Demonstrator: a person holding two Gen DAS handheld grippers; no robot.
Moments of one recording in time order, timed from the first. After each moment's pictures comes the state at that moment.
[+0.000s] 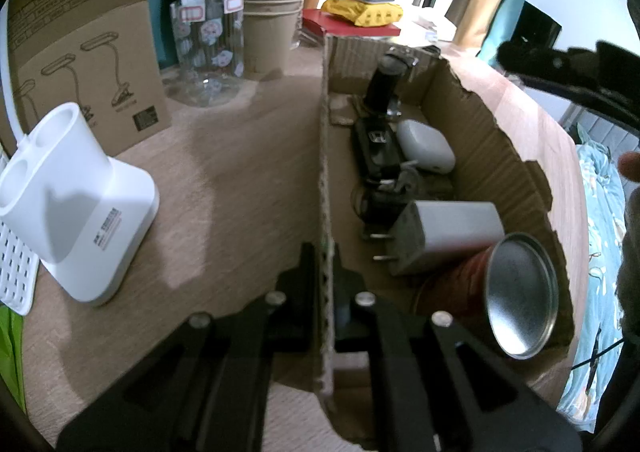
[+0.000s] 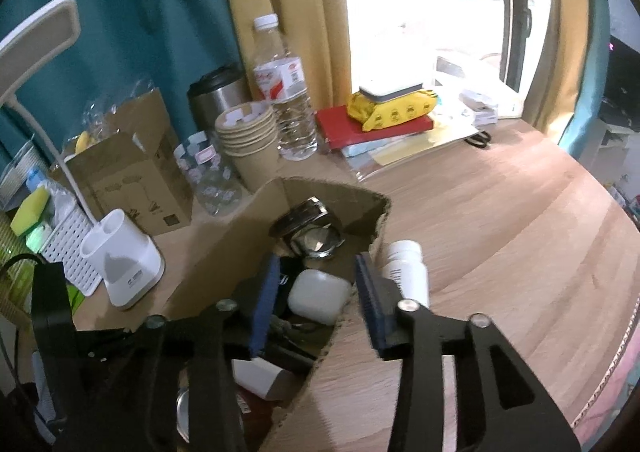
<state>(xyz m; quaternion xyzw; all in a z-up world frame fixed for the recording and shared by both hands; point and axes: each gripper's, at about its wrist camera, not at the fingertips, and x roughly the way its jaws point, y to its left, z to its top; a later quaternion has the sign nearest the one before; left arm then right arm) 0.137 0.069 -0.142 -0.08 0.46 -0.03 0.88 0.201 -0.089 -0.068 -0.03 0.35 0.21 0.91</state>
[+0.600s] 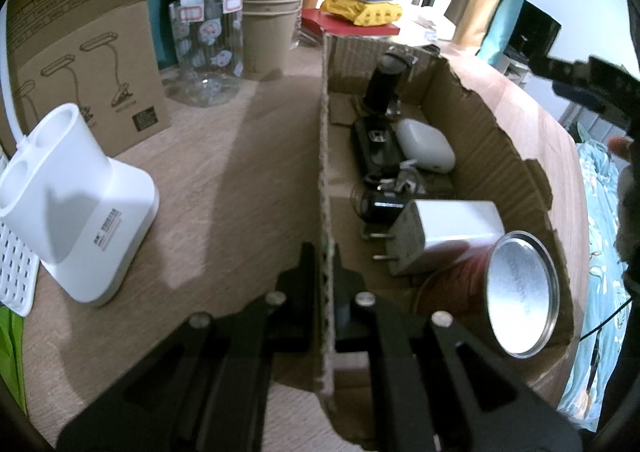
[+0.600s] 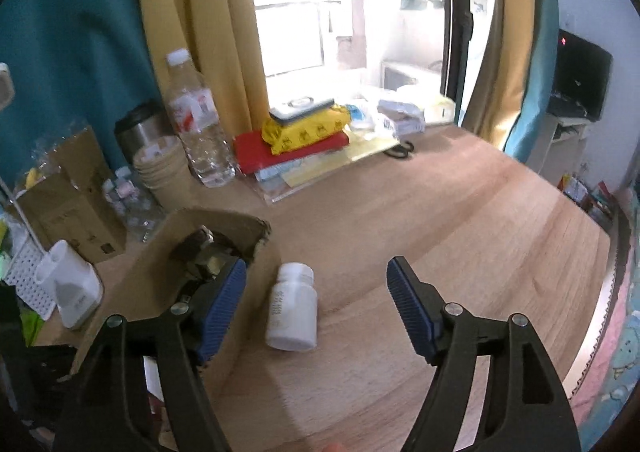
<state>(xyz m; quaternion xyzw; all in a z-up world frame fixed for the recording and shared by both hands) 0.136 0.072 -0.142 -0.08 0.46 -0.03 0.88 0.227 -0.153 -0.073 -0.02 0.34 0.14 0.93</state>
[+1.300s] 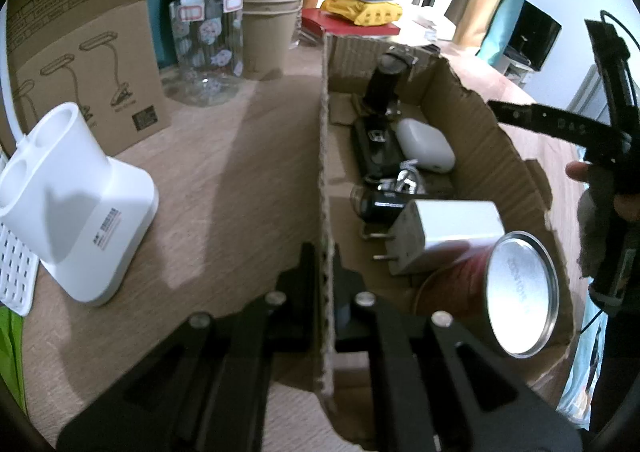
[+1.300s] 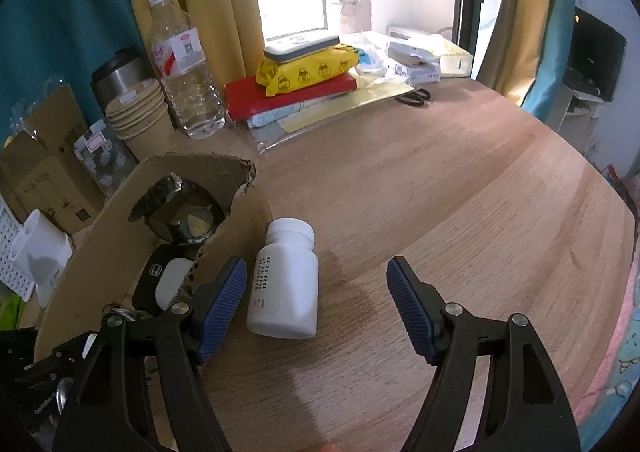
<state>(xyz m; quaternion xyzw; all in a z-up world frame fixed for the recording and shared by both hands) 0.136 0.071 -0.142 -0.08 0.46 -0.03 0.88 0.252 -0.142 -0.125 -0.03 0.39 0.14 0.91</state>
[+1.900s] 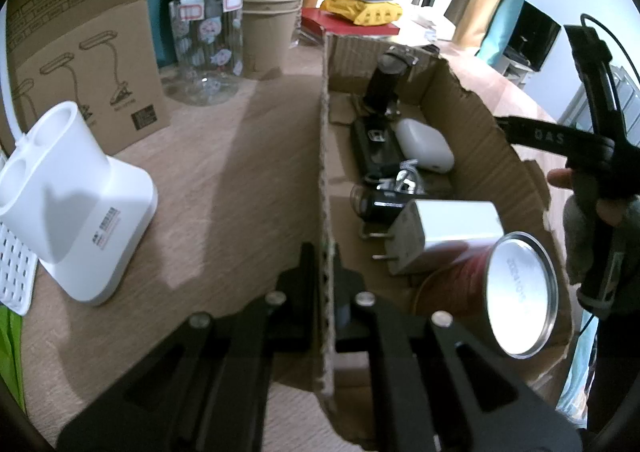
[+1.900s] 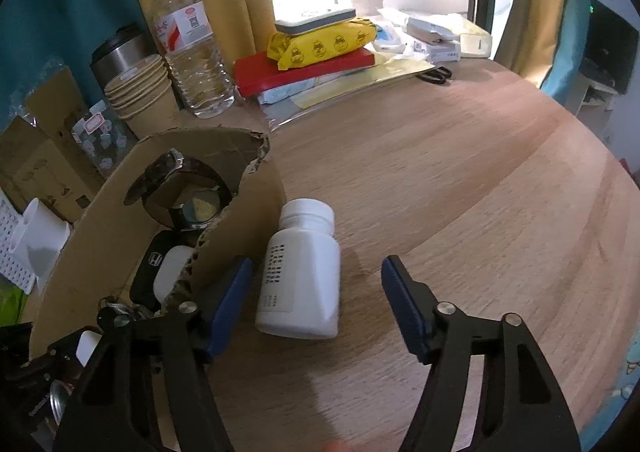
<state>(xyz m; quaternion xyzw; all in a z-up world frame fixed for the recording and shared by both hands) 0.137 0.071 -0.142 -0.08 0.46 -0.03 0.88 0.263 -0.131 -0.141 -0.02 0.42 0.17 0.89</state>
